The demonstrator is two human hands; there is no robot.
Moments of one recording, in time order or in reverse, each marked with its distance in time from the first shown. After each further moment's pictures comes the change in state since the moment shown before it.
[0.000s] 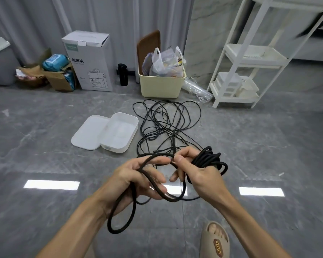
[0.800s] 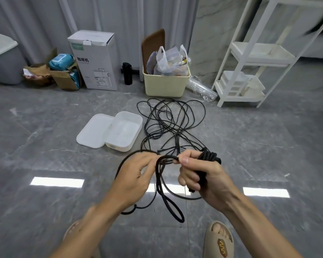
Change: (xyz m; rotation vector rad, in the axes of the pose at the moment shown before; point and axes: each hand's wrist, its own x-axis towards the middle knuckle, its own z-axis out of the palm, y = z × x) left_hand 0.012 -0.028 -0.013 0.965 0.411 0.389; right_hand 0.001 -0.009 0.003 0.599 -0.219 0.181
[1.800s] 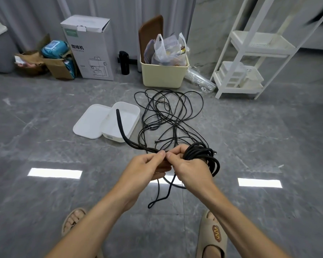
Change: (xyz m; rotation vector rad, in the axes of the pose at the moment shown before) left_hand -0.003 0.027 0.024 -0.590 -0.116 -0.562; right_hand 0.006 0.039 0.004 -0.692 0.407 -0.007
